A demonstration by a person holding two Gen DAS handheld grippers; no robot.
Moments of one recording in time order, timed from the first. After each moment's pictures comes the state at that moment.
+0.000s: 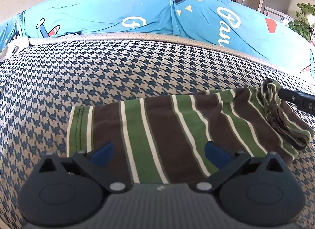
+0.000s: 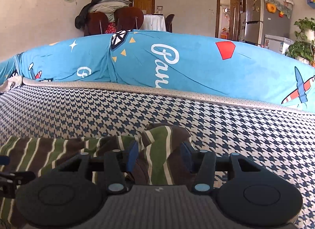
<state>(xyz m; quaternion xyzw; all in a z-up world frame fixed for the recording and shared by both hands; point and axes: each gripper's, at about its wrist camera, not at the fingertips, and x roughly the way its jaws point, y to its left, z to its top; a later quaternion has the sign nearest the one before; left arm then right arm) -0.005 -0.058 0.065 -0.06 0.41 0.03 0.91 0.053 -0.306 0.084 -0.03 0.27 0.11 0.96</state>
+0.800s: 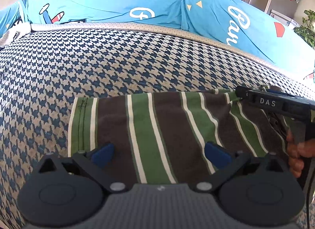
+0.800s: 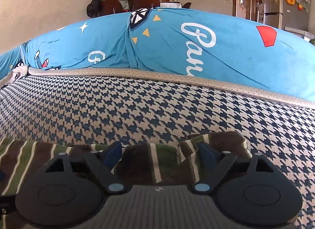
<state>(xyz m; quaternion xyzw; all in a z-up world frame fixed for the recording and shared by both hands) 0.000 -0.042 0.056 -0.09 0.42 0.03 0.90 0.104 -0.249 0.043 -0.05 0.30 0.14 0.94</state>
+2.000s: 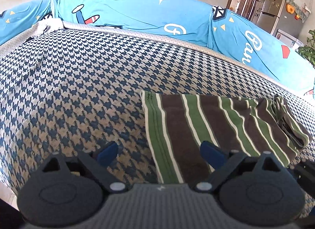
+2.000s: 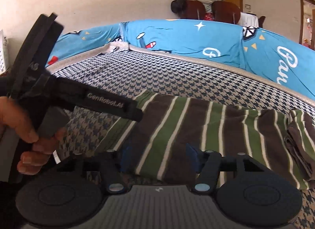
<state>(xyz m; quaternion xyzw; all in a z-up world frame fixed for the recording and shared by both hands) -0.076 0.034 0.071 -0.13 0.38 0.05 0.91 -0.087 -0.167 0.058 -0.11 0.28 0.36 0.88</state>
